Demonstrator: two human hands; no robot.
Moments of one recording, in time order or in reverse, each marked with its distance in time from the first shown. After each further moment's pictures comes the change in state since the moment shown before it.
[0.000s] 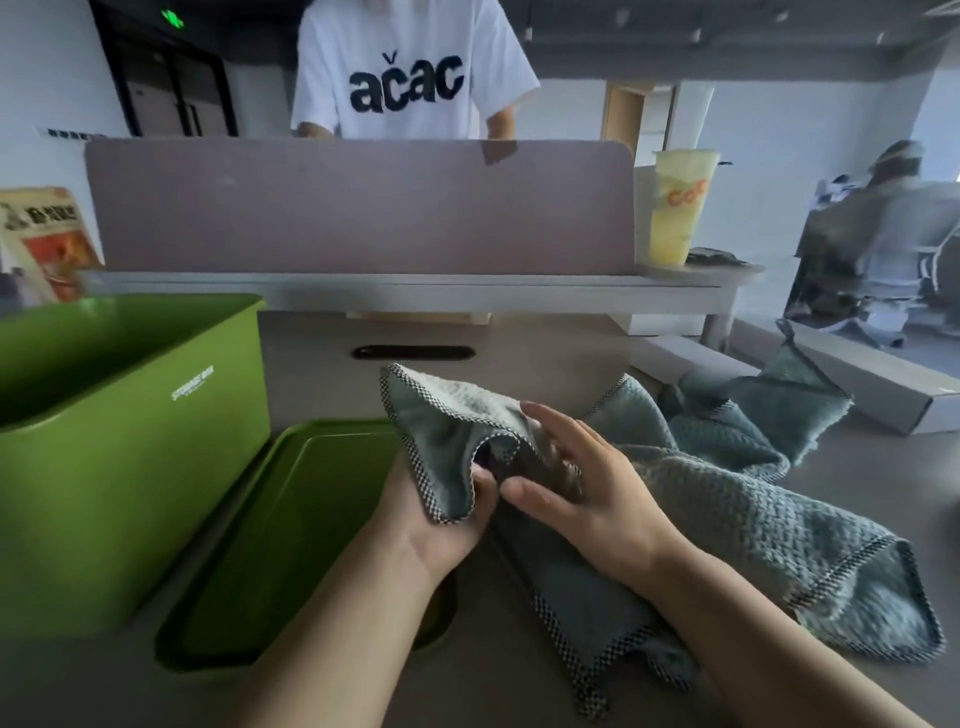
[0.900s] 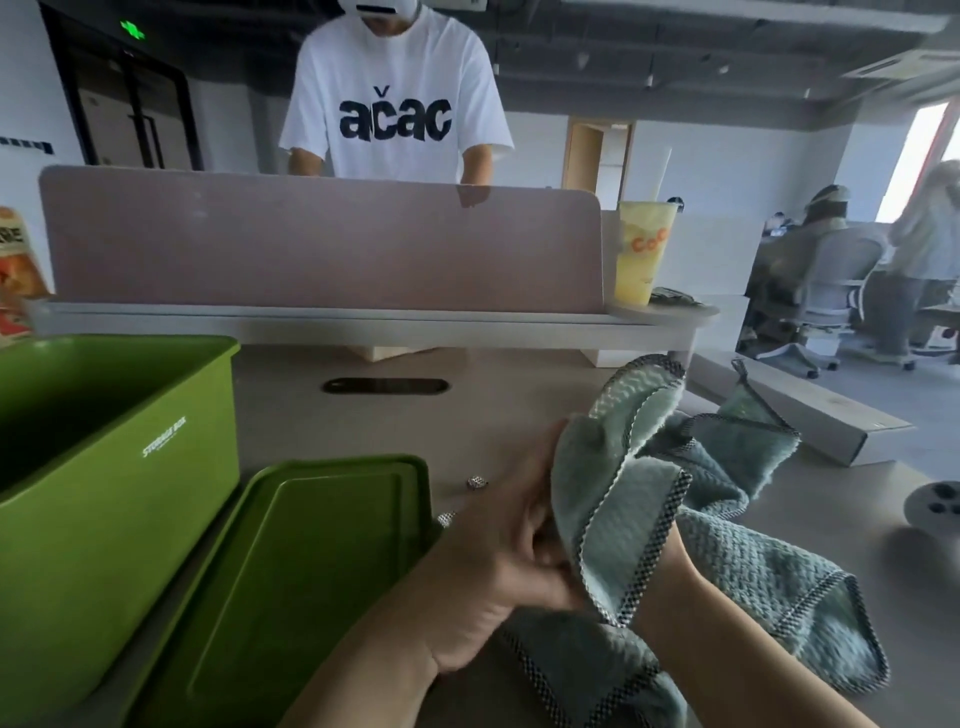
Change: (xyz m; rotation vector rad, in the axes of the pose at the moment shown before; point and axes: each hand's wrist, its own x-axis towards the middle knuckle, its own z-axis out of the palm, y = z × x) left_hand -0.032 -0.010 0.031 0.726 -0.763 0.079; right_hand 0.001 -0.027 -0.028 1.005 0.294 0.548
